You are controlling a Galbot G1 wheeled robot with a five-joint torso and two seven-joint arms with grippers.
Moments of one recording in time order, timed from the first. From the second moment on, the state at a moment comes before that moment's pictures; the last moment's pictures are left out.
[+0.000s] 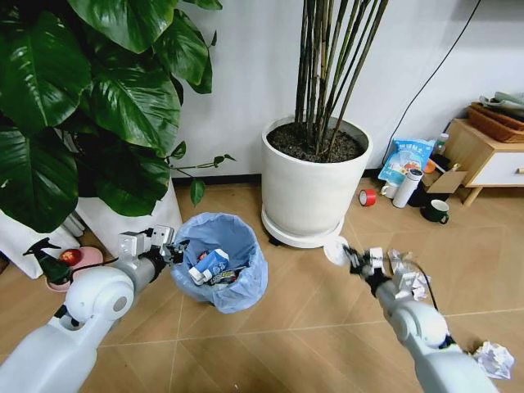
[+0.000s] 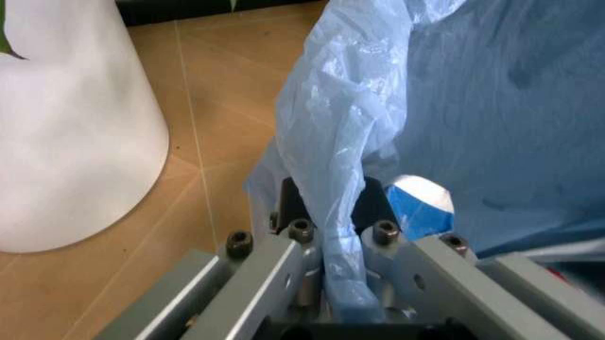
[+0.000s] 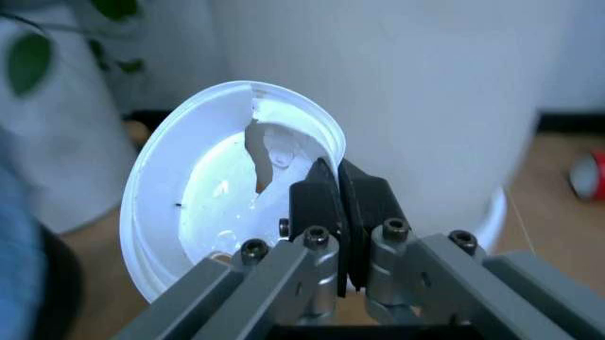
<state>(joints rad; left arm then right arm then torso) 1.11 -0.85 -0.35 -2.05 -0.87 0.74 -0.23 -1.22 1.05 0.47 1.86 0.57 -0.24 -0.15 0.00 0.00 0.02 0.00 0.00</state>
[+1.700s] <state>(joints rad) 1.09 -0.88 -0.32 -2.02 -0.91 0.74 -0.28 -0.86 0.96 -0.01 2.00 0.75 -0.38 -0.02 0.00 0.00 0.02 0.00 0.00</state>
